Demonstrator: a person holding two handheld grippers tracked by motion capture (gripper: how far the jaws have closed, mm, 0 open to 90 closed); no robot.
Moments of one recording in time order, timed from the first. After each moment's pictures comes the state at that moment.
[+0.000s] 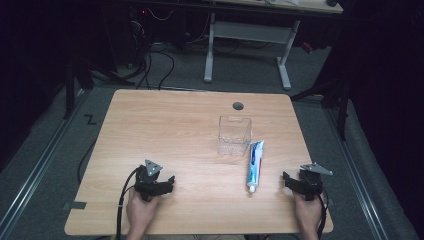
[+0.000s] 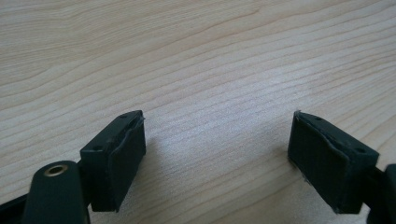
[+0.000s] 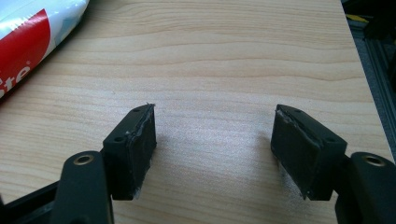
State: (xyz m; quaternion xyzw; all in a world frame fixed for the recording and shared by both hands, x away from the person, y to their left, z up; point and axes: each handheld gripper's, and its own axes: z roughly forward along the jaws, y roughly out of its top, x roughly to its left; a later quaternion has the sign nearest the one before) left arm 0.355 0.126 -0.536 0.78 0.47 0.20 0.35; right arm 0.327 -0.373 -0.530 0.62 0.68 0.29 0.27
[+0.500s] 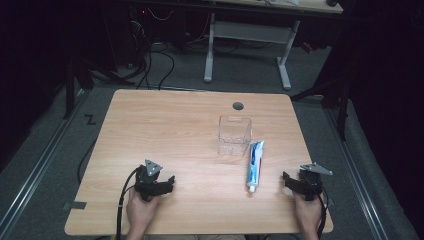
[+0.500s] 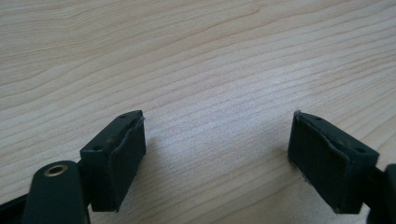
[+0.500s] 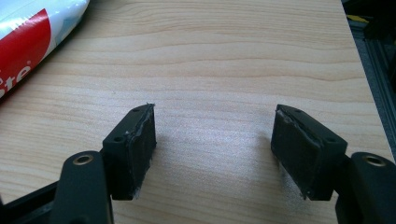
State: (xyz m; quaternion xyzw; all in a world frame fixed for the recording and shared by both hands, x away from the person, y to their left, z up) left arm 0.356 0.126 -0.536 0.78 0.47 0.20 0.35; right arm 0.327 -0.374 -0.530 0.62 0.68 0.28 0.27
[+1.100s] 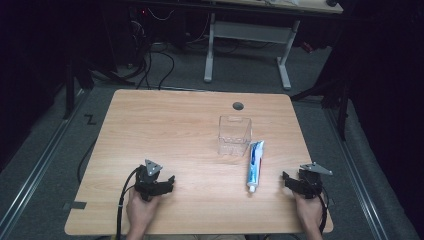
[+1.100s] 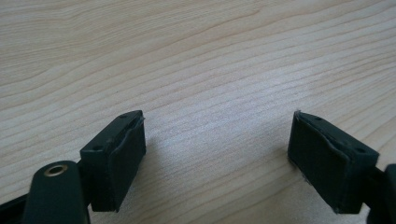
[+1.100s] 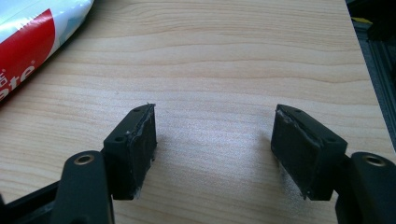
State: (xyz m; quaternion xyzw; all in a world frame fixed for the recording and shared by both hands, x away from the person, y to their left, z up) left arm 0.356 0.125 -0.536 0.78 0.48 0.20 0.35; right arm 0.328 -0.373 -0.530 0.62 0.68 0.29 0.27
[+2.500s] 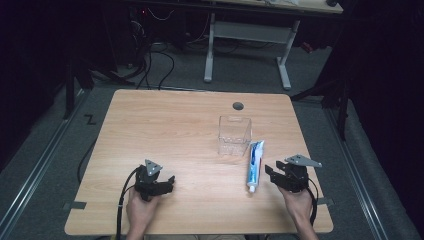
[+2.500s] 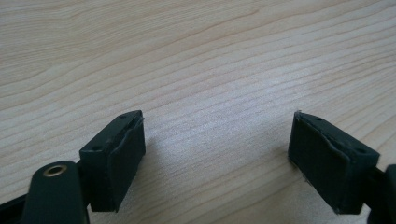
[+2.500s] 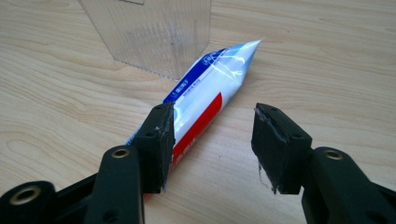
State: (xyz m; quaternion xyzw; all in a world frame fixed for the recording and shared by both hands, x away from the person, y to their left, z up) left arm 0.356 0.126 -0.536 0.78 0.47 0.20 0.35; right arm 0.324 -0.310 -0.472 0.54 0.72 0.36 0.23
